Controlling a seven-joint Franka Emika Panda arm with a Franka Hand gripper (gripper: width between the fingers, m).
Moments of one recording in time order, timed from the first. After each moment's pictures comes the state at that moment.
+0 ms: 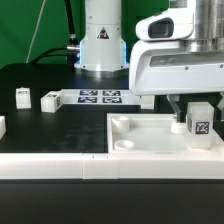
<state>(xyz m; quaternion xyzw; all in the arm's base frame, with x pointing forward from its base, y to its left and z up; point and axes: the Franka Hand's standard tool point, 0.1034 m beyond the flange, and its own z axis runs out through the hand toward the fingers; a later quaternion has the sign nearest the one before) 0.642 0.115 0.073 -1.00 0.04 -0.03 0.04</state>
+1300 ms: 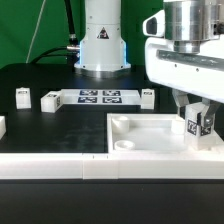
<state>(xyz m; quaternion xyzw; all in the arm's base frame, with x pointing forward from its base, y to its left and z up) 0.638 0.111 0.070 -0.80 0.60 0.00 0.05</state>
